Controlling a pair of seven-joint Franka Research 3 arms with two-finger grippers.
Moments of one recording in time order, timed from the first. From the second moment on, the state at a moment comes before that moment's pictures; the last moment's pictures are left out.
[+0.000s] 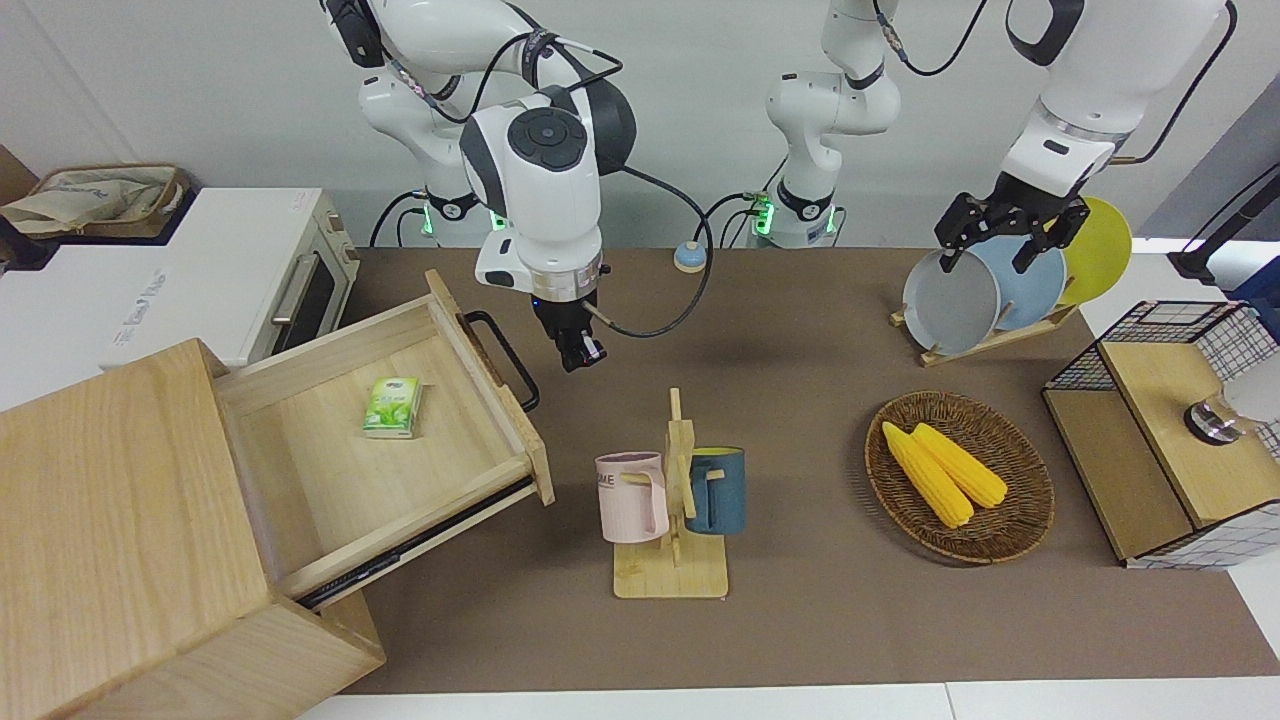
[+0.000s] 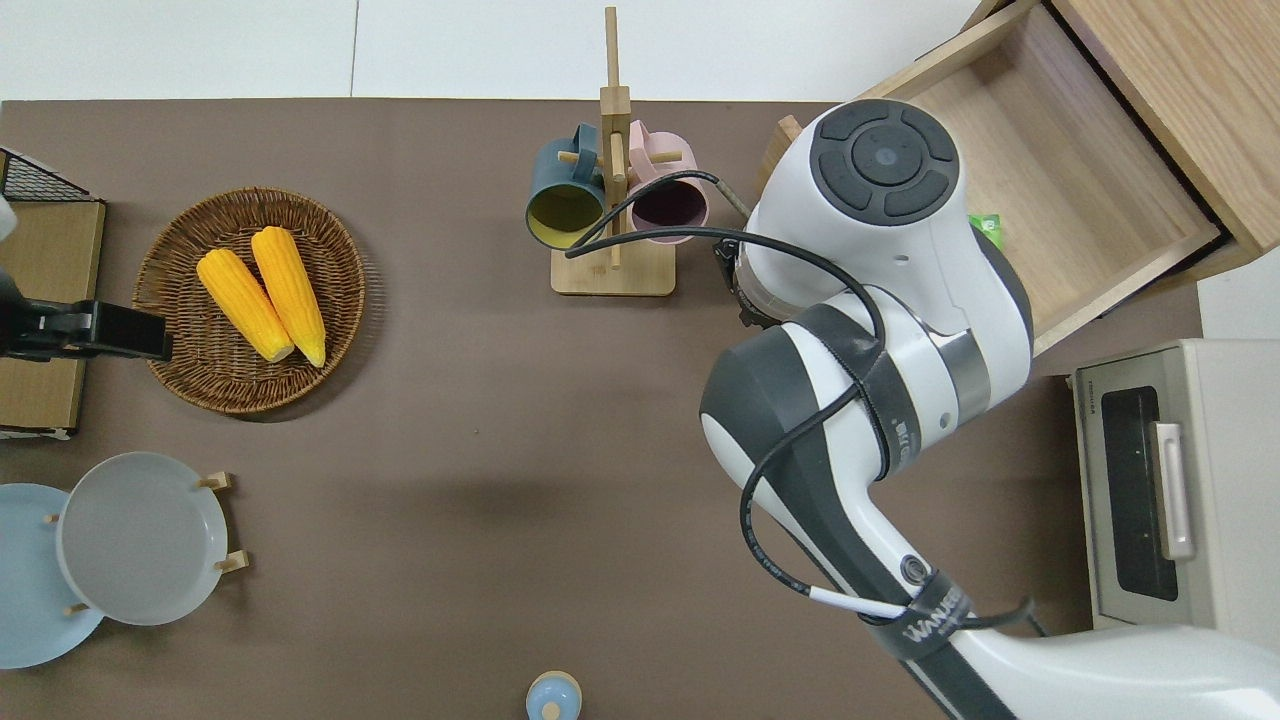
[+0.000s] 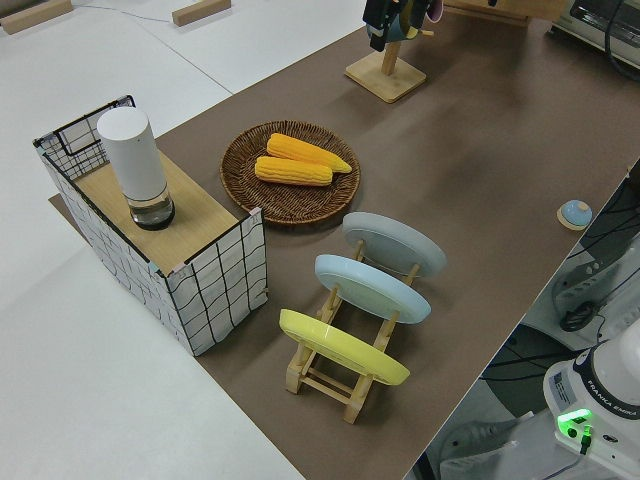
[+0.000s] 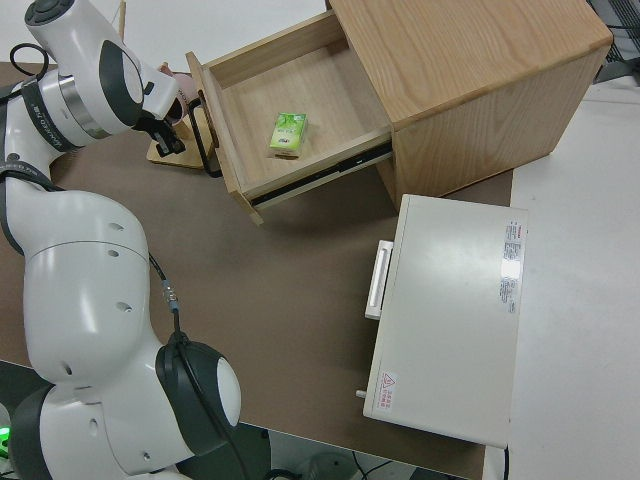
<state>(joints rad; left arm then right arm) -0.15 0.04 0.15 -1.49 -0.02 1.55 0.05 0.18 0.44 0.28 -1.33 -0.12 1.79 1.46</state>
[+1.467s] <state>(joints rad) -0.15 0.04 0.15 -1.49 -0.02 1.55 0.05 0.04 0.46 0.28 -1.32 -0.12 1.91 1.32</state>
